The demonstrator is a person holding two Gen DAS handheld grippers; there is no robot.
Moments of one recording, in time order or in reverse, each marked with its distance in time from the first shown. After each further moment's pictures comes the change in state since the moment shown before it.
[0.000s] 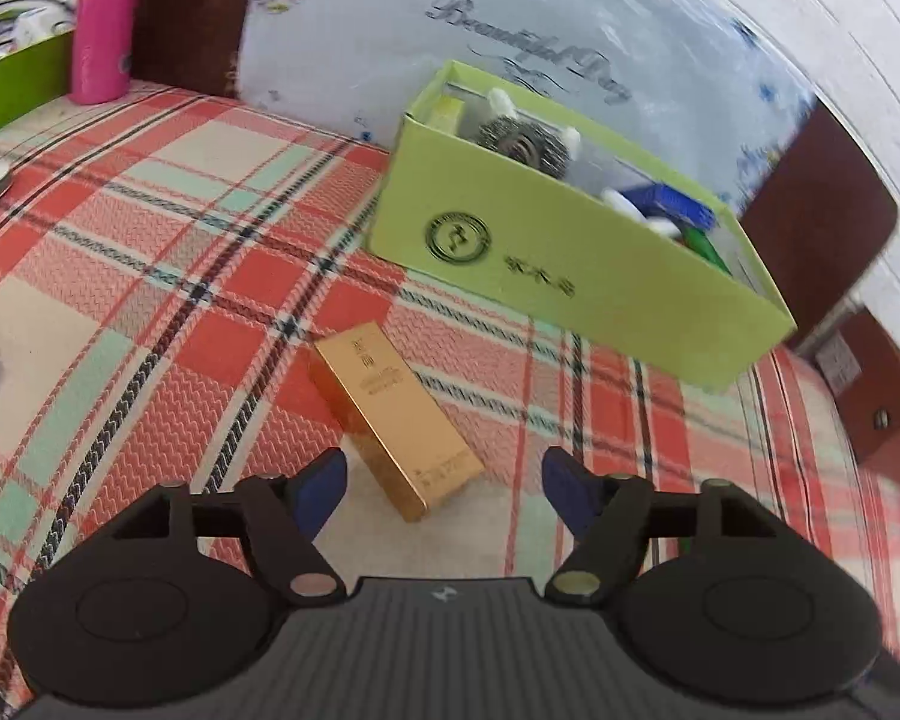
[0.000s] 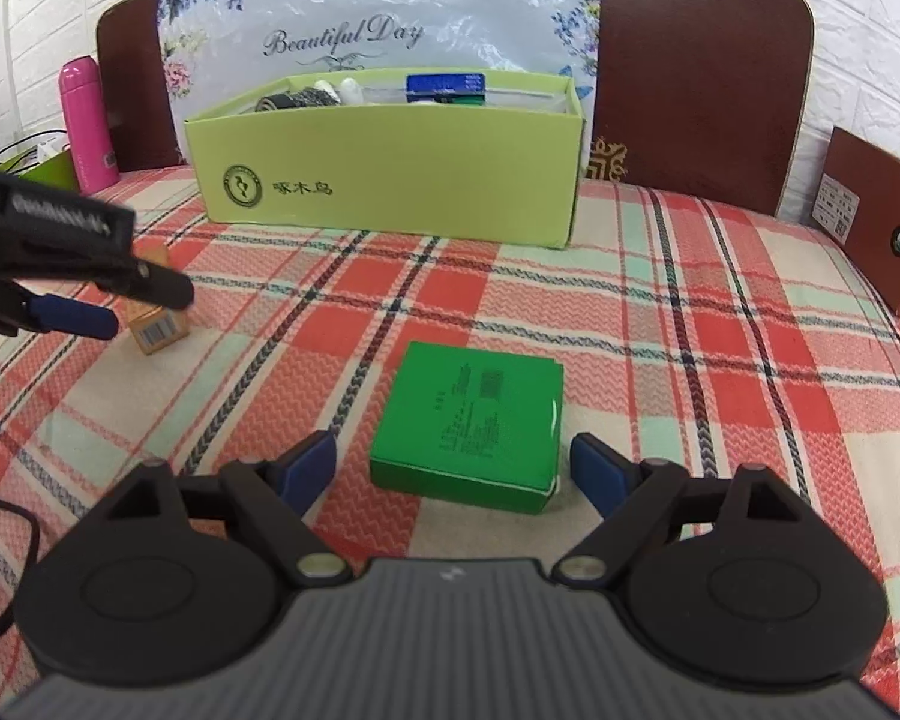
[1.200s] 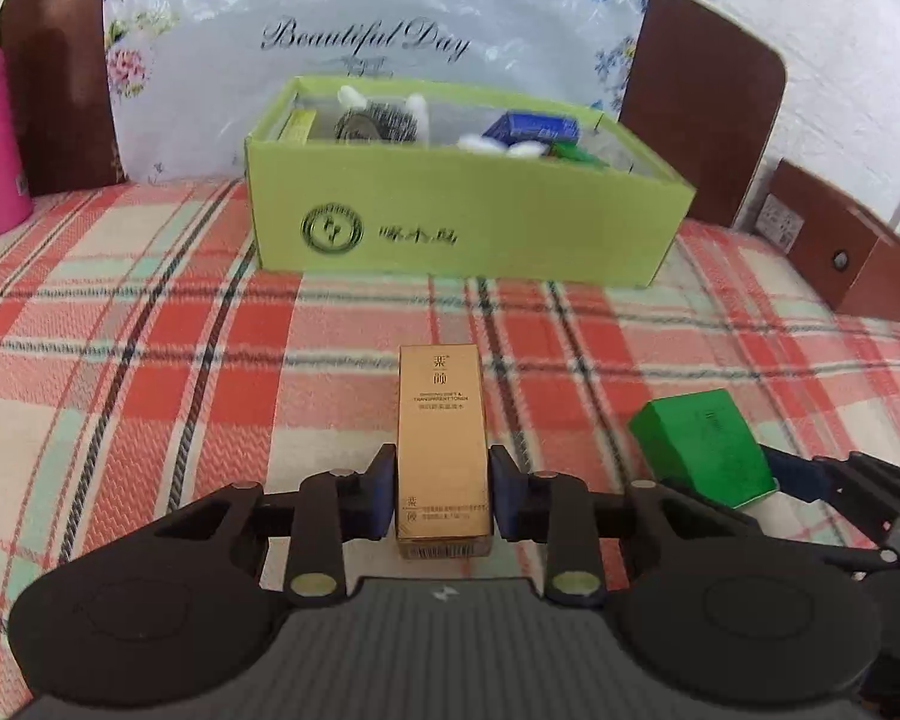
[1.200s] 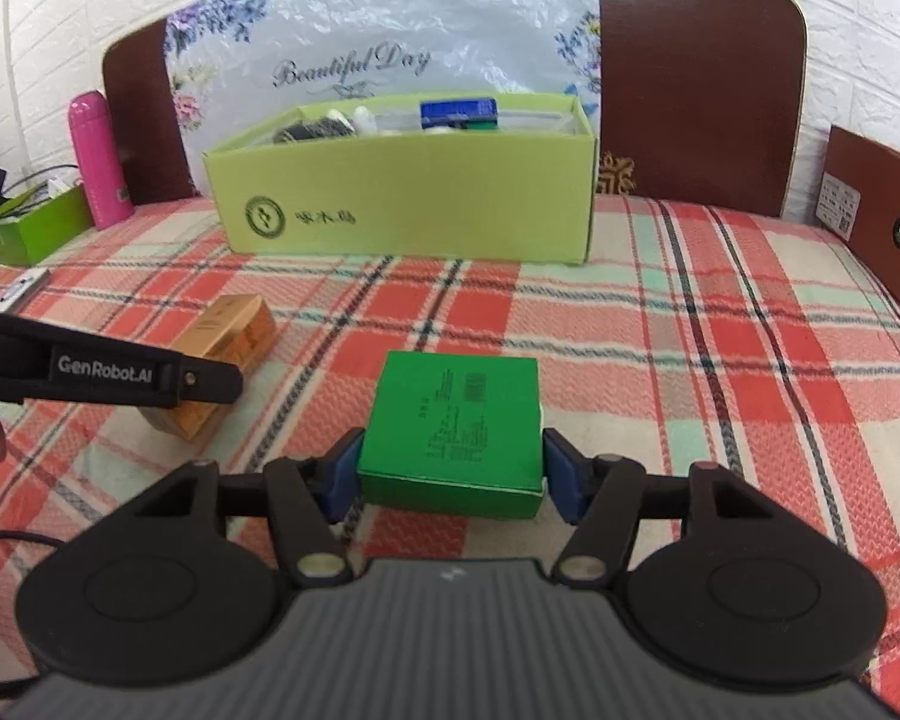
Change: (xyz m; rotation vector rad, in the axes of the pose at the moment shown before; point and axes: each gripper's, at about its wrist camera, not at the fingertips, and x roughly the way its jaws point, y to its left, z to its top) left arm -0.021 -0.040 -0.025 0.356 -0.010 -0.074; right arm -0.017 0.008 0.002 0.040 -0.062 0.039
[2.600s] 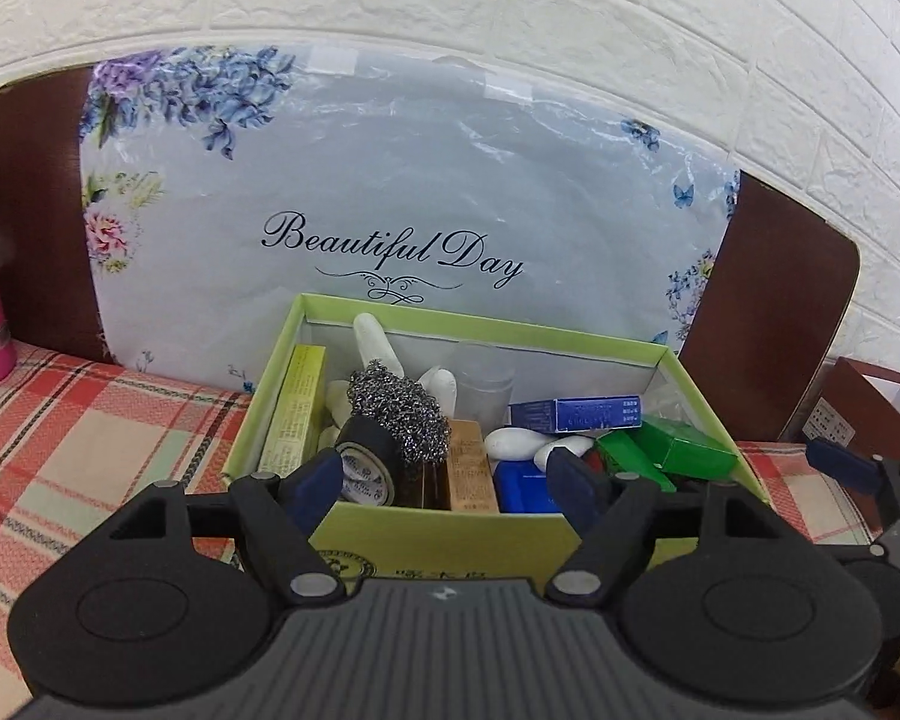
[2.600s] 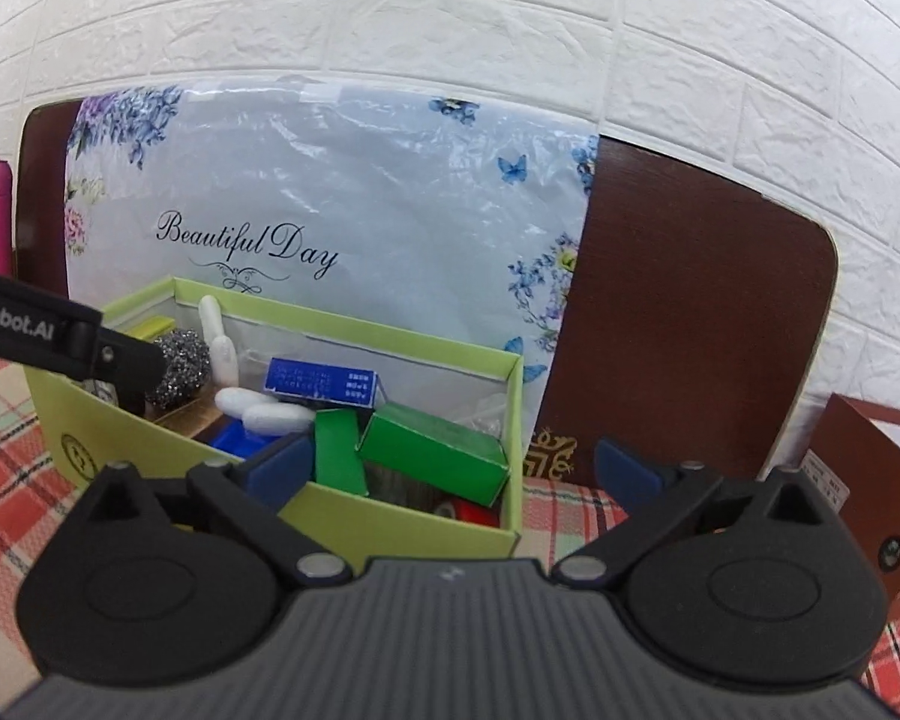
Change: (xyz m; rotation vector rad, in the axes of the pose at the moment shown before) left arm 0.036 0.011 0.117 -0.074 -0.225 0.054; right arm 0.081 -0.025 0.122 -0.155 -0.268 -0.171
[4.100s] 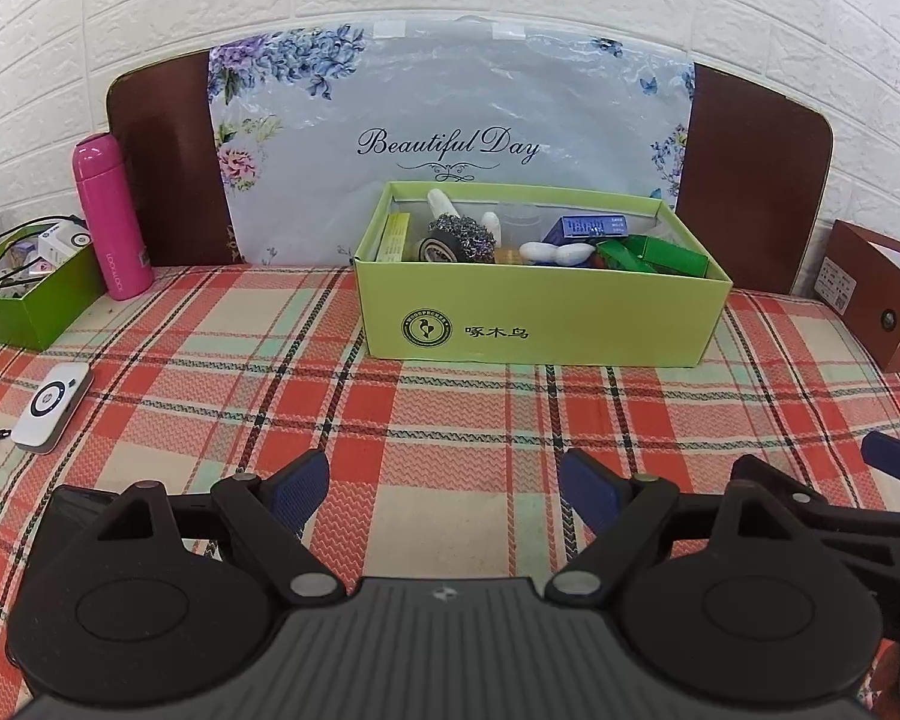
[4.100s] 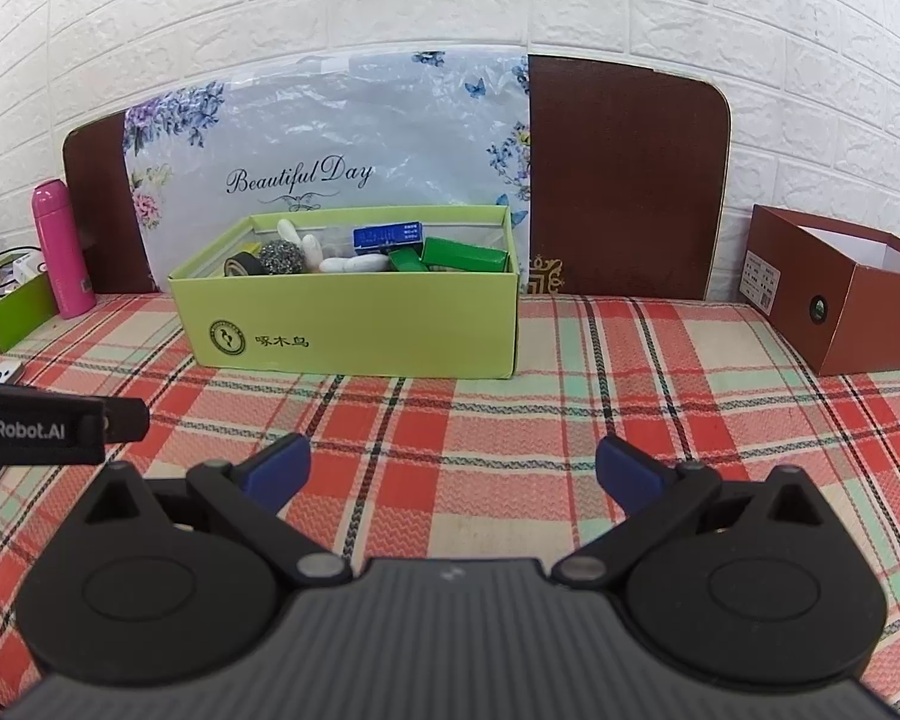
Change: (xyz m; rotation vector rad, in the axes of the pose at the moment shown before) left arm -0.113 -0.021 -0.084 0.090 0.121 0.171; right arm -0.145 0.007 -0.046 0.194 0.170 0.043
